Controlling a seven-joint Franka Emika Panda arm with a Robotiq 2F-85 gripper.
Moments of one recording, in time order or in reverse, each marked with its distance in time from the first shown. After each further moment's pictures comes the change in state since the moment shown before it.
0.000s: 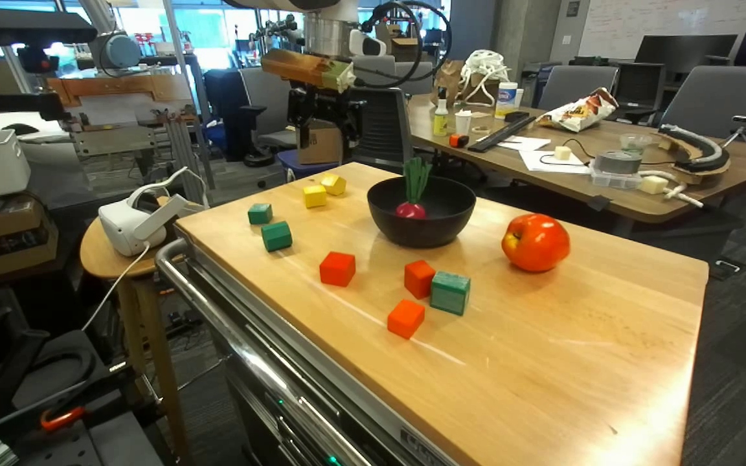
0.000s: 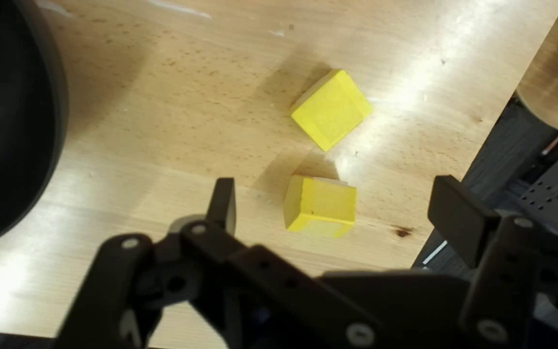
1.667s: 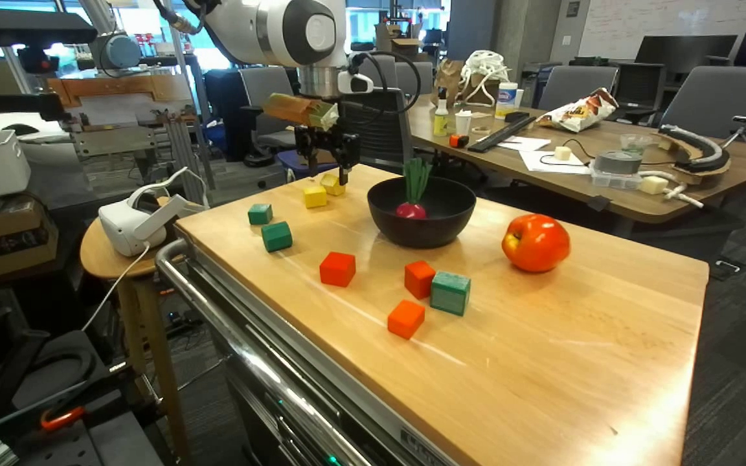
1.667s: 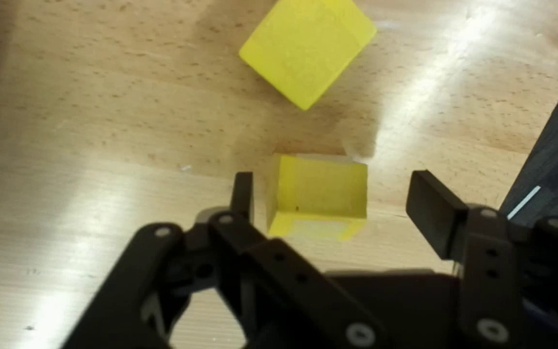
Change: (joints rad) arm 0.081 0.175 -0.004 0.075 -0.119 0.149 0.265
